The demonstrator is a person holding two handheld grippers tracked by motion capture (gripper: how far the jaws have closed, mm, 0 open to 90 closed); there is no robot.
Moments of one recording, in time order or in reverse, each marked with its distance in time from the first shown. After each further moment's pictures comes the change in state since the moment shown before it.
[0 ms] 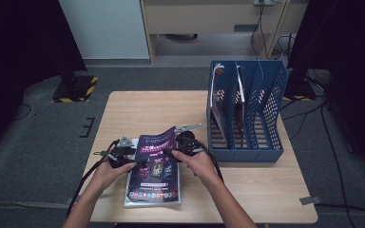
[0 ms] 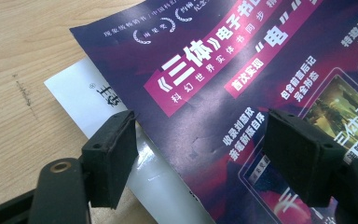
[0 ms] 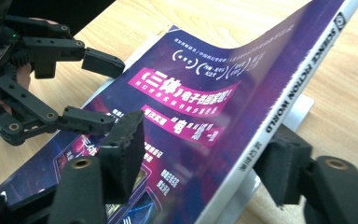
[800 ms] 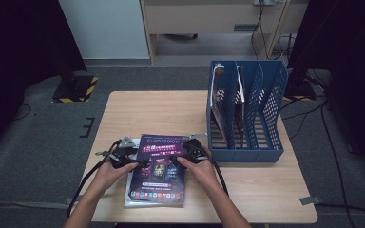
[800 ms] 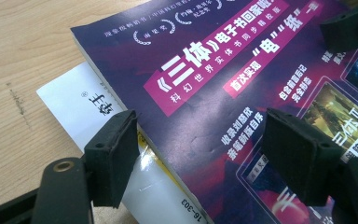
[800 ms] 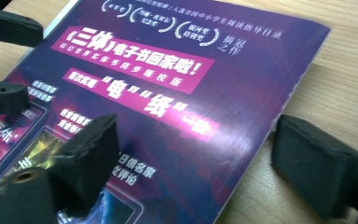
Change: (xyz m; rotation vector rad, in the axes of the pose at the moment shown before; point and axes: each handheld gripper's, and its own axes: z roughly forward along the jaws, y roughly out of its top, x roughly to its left) left arm -0.004 0.002 0.002 -0.006 0.003 0.007; right arm -0.023 -0.042 0.018 0.017 -0.108 0.132
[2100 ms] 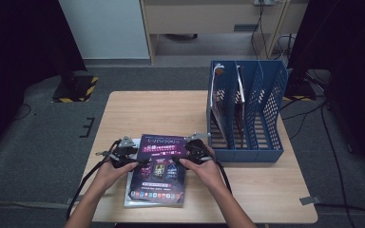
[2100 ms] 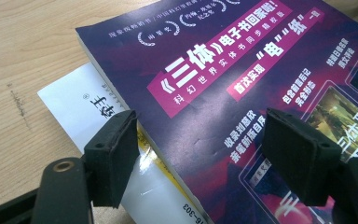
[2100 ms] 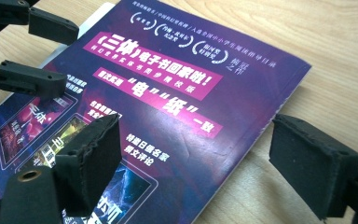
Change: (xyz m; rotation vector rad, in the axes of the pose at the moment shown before) left arm 0.001 0.000 0.002 -0.015 0.004 -0.001; right arm 0.004 0.002 -0.023 -0.037 -0.004 -0.105
